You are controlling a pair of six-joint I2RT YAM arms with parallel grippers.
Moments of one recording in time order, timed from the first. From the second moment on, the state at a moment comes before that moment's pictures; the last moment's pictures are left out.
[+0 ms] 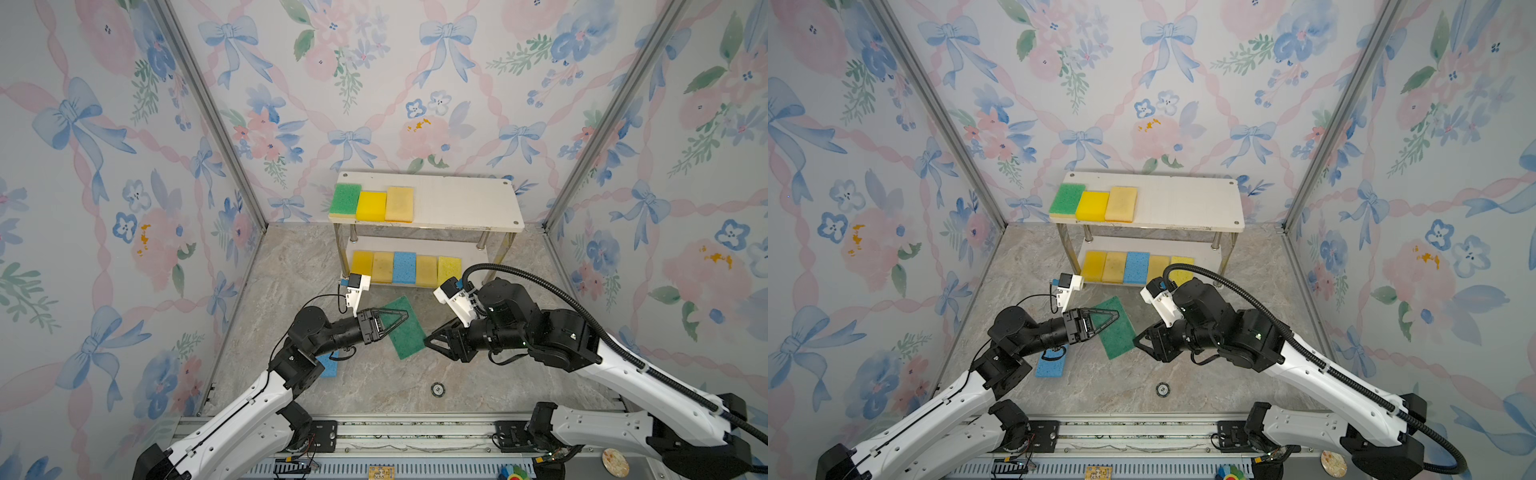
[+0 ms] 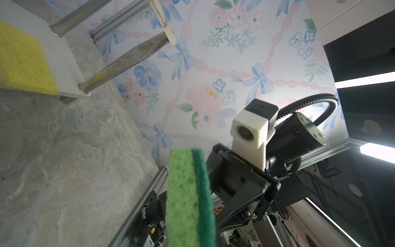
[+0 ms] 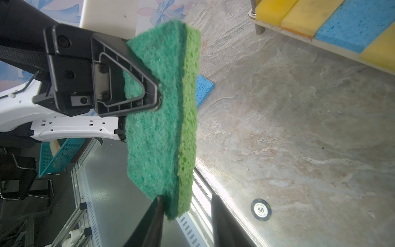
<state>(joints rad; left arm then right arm) -0.65 0.79 0.53 0.37 0.62 -1.15 1.02 1.08 1.26 -0.85 -0.23 0.50</state>
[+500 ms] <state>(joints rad) -0.65 0.79 0.53 0.37 0.62 -1.15 1.03 1.12 1.26 -0.83 -0.23 0.51</state>
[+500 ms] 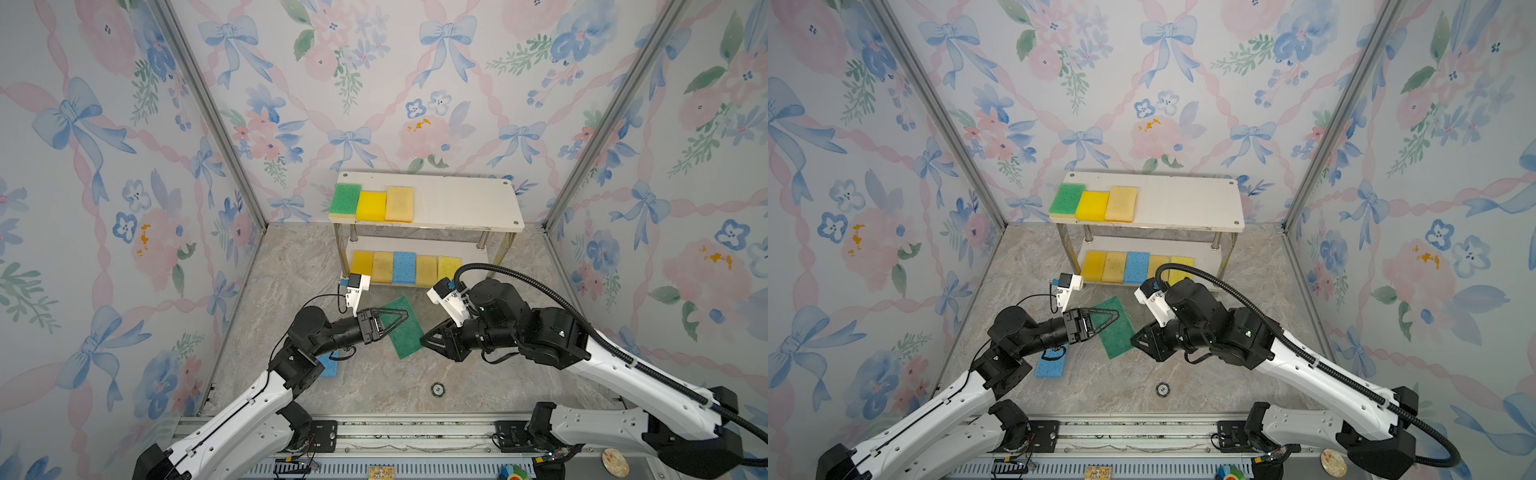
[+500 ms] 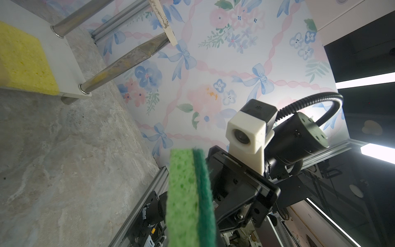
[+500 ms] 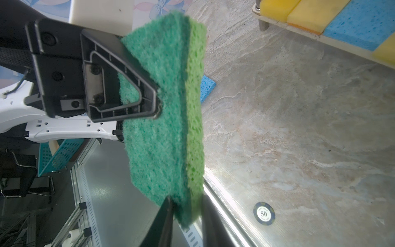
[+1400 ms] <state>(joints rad) -0.53 0.71 0.55 0.26 0.68 -1.11 0.94 1.05 1.29 -0.85 -0.18 0.54</state>
